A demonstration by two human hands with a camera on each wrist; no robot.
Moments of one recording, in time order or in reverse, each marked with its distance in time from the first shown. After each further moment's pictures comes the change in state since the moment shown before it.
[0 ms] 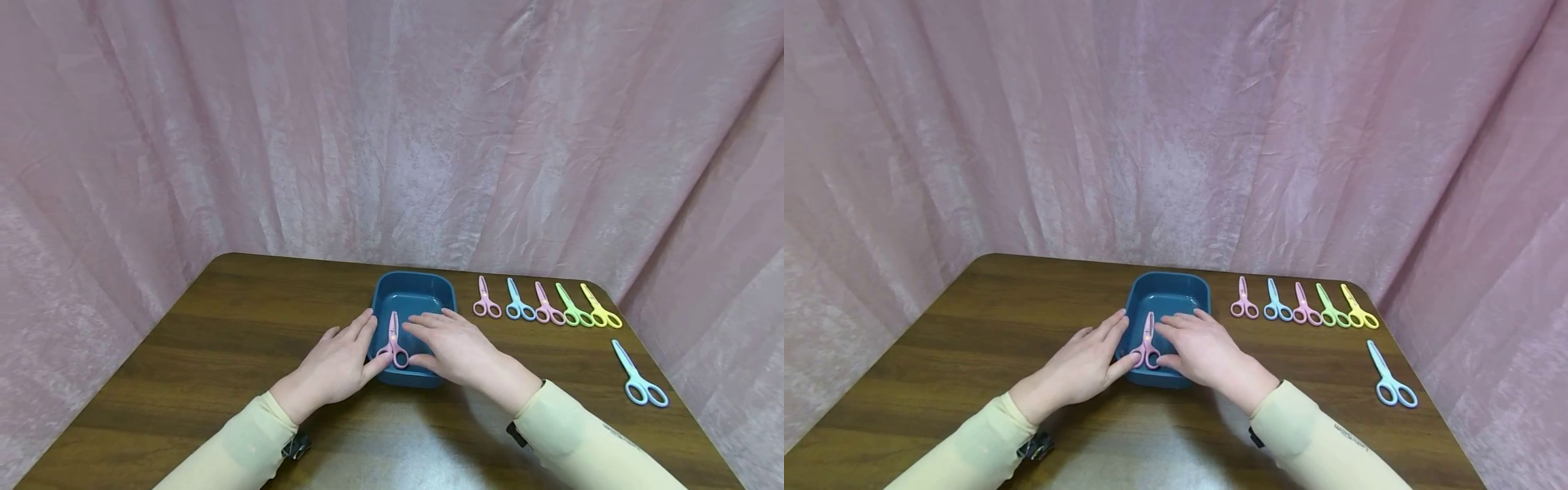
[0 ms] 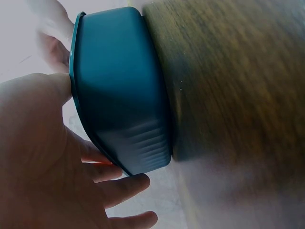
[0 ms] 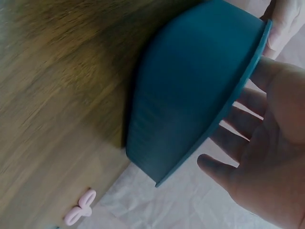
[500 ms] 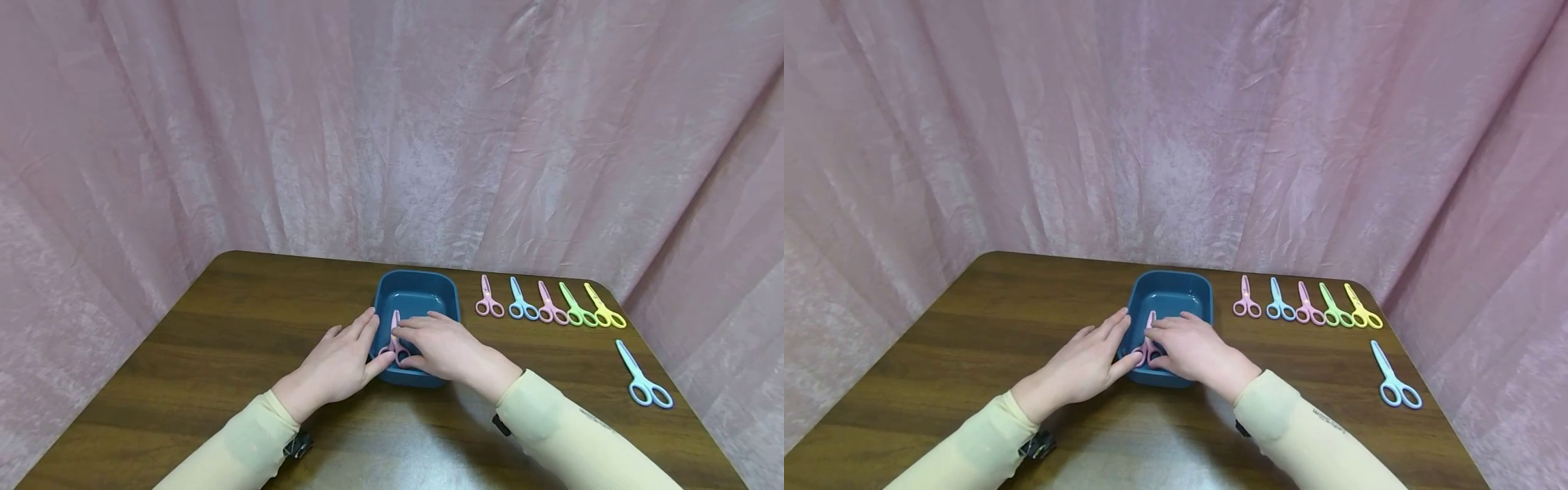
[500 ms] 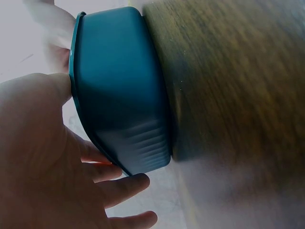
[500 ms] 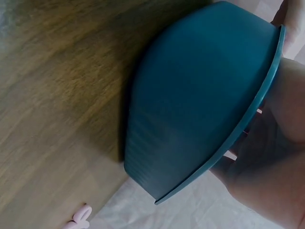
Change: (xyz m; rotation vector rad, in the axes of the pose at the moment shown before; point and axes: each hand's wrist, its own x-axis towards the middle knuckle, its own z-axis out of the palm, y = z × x) left_hand -0.001 -0.001 0.001 0.003 -0.009 0.005; right_hand 0.023 -0.004 0.012 0.018 -0.083 -0.068
